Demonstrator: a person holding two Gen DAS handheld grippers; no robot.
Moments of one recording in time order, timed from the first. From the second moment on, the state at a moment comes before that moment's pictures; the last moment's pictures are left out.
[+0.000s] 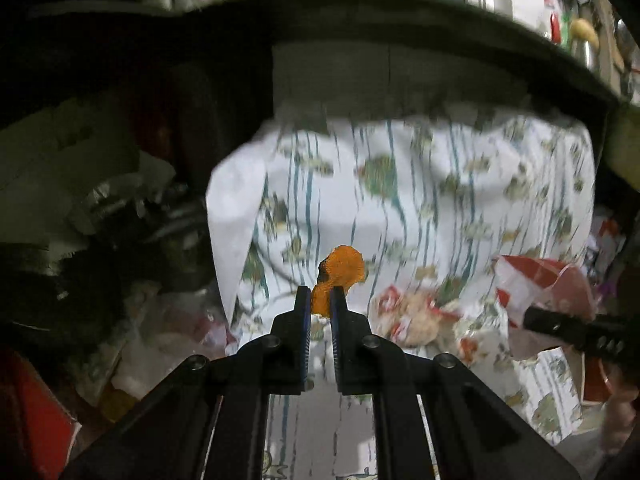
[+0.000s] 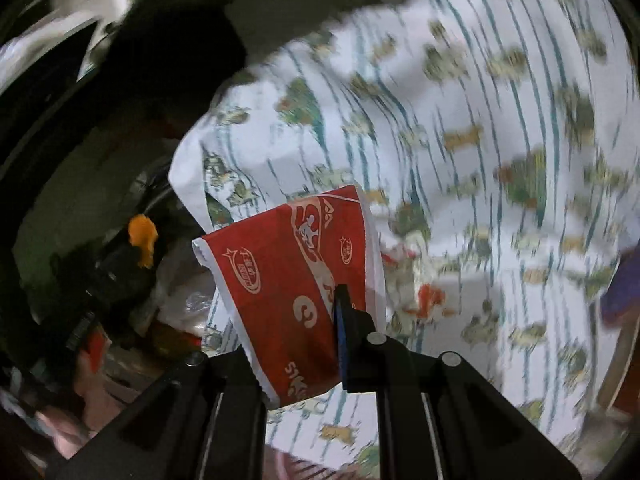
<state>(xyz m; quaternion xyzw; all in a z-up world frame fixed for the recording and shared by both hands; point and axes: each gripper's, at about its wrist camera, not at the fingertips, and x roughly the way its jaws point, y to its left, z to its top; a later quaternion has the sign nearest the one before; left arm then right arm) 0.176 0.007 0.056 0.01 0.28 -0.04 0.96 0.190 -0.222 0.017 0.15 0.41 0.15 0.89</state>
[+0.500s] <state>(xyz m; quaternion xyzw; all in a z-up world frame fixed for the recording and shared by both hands) 0.084 0.026 0.138 -0.03 0.26 -0.04 0.96 0.112 -0.188 0.090 0.09 0.32 0.21 0.92</state>
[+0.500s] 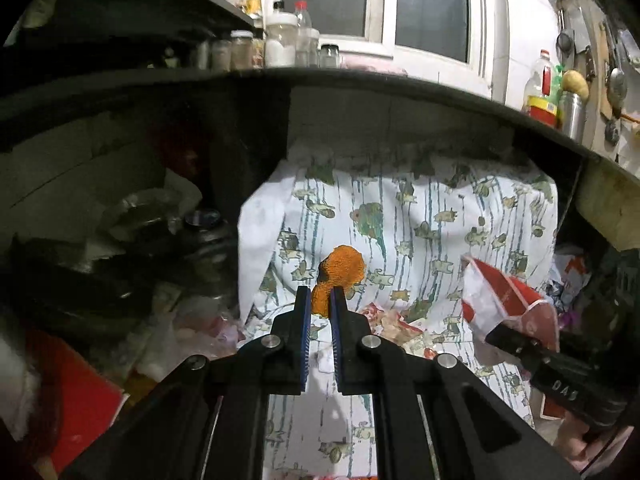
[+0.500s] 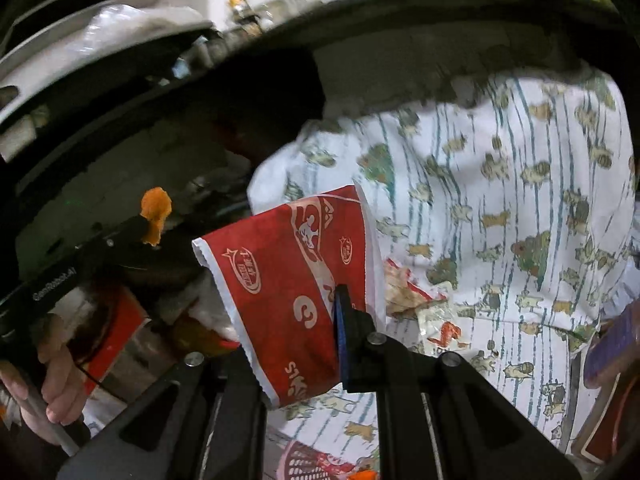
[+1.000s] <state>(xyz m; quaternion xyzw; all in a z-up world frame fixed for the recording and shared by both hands) 0.012 0.055 0.126 -0.08 0.30 -0.05 0.95 0.017 -0.173 0.132 0.05 0.28 0.22 0.93</state>
